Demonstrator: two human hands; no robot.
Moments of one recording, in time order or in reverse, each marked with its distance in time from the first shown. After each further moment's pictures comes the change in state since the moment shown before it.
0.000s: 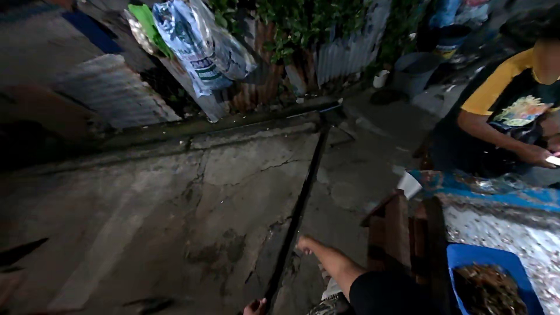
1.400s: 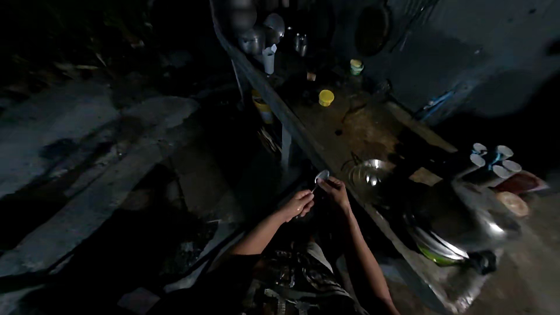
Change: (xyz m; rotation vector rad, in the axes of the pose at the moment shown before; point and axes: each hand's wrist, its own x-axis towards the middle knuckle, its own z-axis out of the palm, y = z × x) left_hand -0.493 -0.536 -0.134 -1.559 1.269 -0.105; right_hand -0.343 0.002 0.942 -0.835 -1.398 -0.783
